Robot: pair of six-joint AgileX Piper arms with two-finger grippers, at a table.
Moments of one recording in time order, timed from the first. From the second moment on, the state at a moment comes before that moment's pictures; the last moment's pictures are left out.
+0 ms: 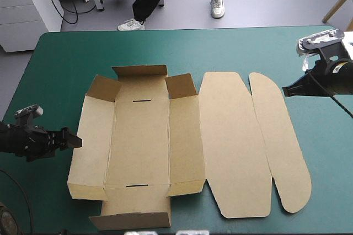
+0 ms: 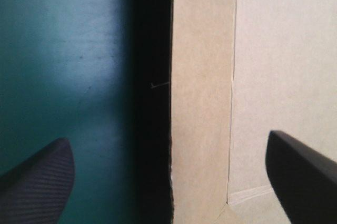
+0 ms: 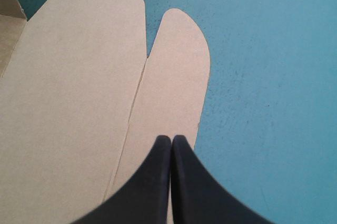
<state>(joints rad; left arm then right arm) 0.55 1.34 -0.88 -0.57 1.22 0.61 -0.04 1.24 -1.49 0.14 1.19 -0.37</state>
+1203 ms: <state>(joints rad) 0.30 1.43 -0.76 -0.61 1.17 0.63 -0.04 1.24 -1.49 0.15 1.20 -0.37</state>
